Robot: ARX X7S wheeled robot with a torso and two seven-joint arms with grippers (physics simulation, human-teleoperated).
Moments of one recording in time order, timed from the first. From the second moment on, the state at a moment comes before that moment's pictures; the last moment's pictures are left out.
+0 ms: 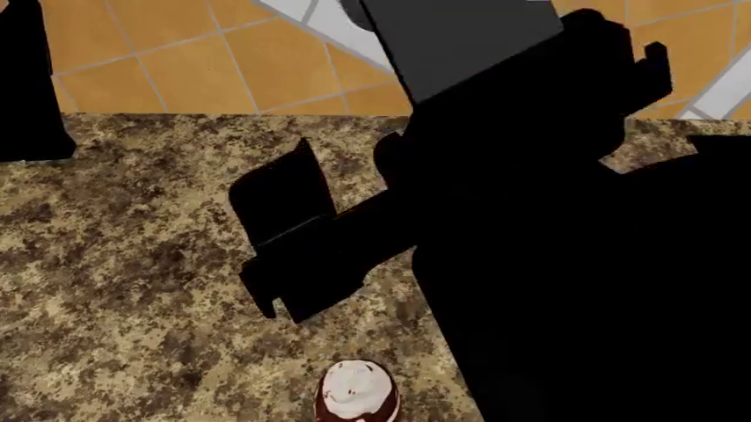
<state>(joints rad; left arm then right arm) -0.90 -0.58 0.15 0.64 -1.33 -0.75 -0.88 2.17 0.85 -1.49 -0.48 2.19 0.63 0.91</state>
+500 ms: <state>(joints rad) -0.91 -0.58 0.16 0.64 -1.33 -0.75 -0.88 2.28 0.93 -1.12 -0.58 2.34 0.74 1.20</state>
